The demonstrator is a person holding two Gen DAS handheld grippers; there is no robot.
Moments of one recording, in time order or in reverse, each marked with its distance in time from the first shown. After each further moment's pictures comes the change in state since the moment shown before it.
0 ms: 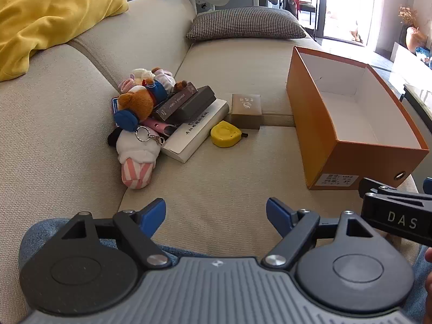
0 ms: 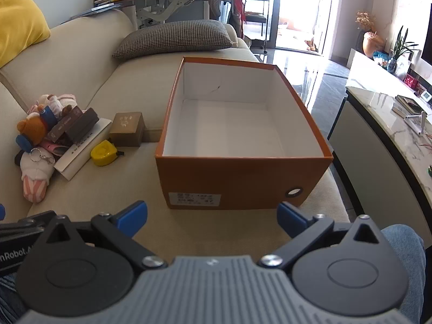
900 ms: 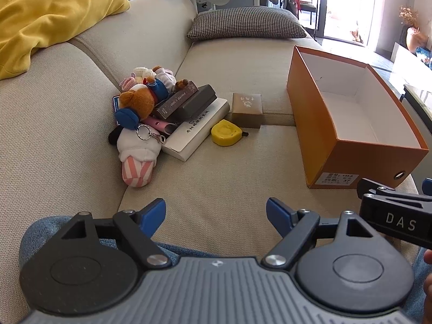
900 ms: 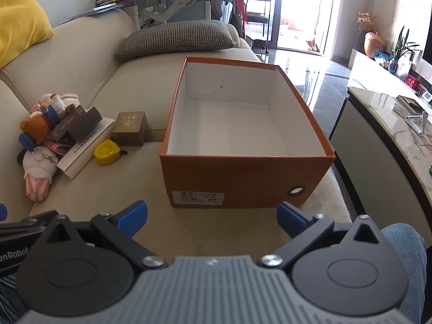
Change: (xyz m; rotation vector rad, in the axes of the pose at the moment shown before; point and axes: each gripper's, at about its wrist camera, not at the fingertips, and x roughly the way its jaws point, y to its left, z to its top) left arm -0.001 0.000 -0.003 -0.004 0.001 0.002; right arm -0.003 0.002 -0.002 -0.001 -0.002 0.005
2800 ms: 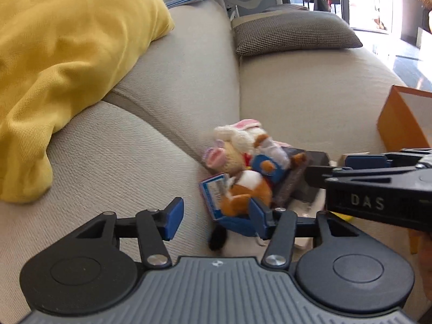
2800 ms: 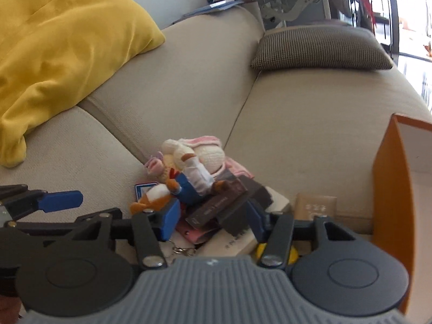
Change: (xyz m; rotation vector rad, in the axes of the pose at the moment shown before) left arm 0.084 0.140 0.144 0.087 0.020 0.148; right arm 0.121 0.190 0.149 -0.062 0.081 0.579
